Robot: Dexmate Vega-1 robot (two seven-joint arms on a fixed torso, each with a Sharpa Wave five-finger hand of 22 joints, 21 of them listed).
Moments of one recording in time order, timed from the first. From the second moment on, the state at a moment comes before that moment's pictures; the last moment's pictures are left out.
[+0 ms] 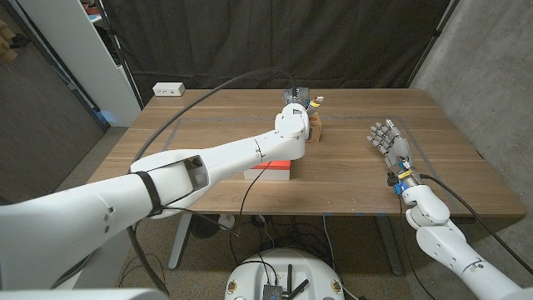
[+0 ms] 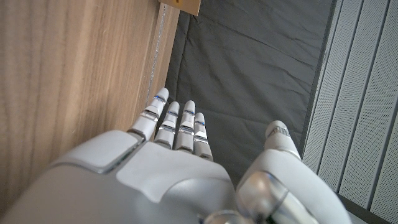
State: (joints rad) left arm 0.16 0.15 1.26 -1.39 0.51 0.96 0.09; left_hand 0.89 0.03 0.75 -0.18 0.22 0.98 0.02 0.42 0.29 1.40 -0.16 1.53 0.45 1.36 -0.21 1.50 0.73 0.95 -0.14 1.59 1.25; right arm -1.20 -0.59 -0.19 -1.46 0.70 0.53 0.00; right_hand 0.17 0.04 0.37 -0.15 0.18 0.18 0.10 0.21 0.20 0.31 0.10 0.23 0.24 0.16 0.08 0.25 0.36 0.33 0.10 0.20 0.18
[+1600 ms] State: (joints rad) left arm 0.14 0.10 1.28 -1.26 0.47 0.91 0.11; left_hand 0.88 0.04 0.75 -0.18 0.22 0.98 0.02 0.41 0.29 1.40 -0.16 1.53 0.46 1.36 -0.21 1.50 0.73 0.95 -0.14 1.59 1.25; right arm -1.23 -0.58 -0.18 -1.47 0.71 0.54 -0.01; right_hand 0.17 0.04 0.37 -0.15 0.18 0.18 0.10 0.21 0.20 0.31 0.10 0.23 0.25 0.16 0.08 0.25 0.36 0.33 0.10 0.20 0.18
